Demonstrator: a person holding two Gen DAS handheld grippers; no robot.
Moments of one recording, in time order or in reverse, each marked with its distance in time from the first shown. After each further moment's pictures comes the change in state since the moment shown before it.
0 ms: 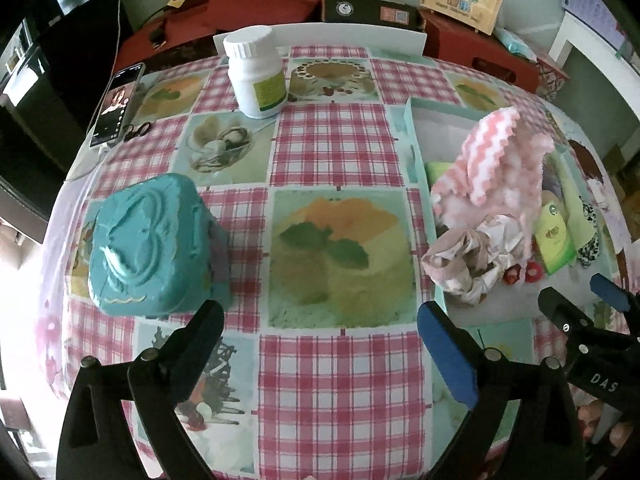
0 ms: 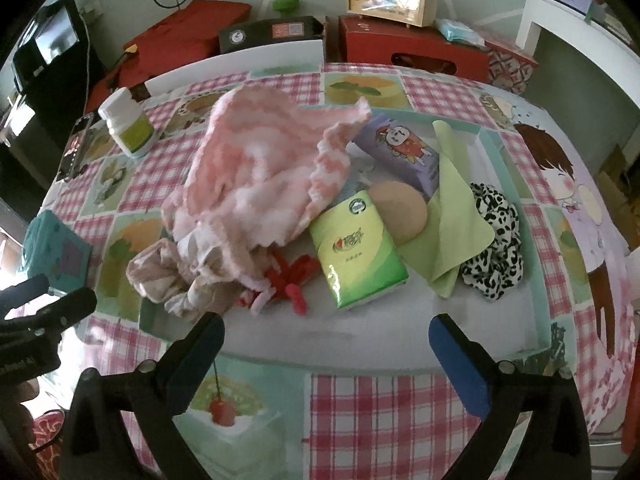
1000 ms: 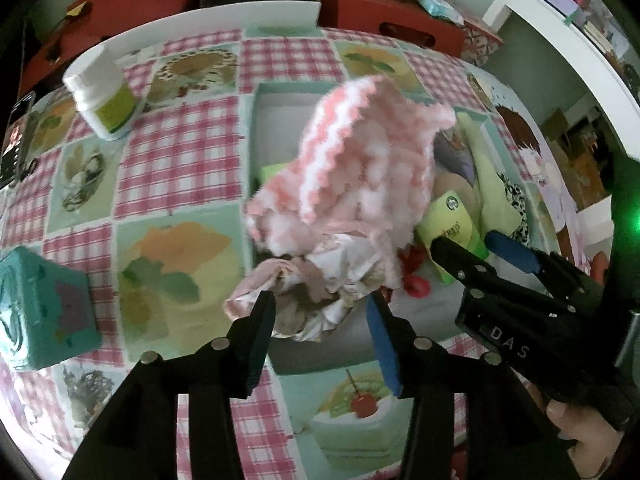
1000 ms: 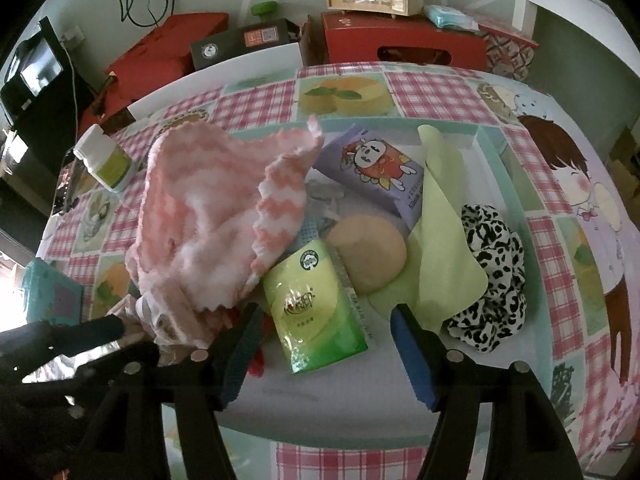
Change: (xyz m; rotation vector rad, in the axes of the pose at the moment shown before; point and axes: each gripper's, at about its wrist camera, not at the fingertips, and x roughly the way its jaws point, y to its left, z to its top) left arm 0.016 -0.086 0.031 0.105 0.110 -0.231; right arm 0.026 -0.038 0.034 0.066 0.007 0.061
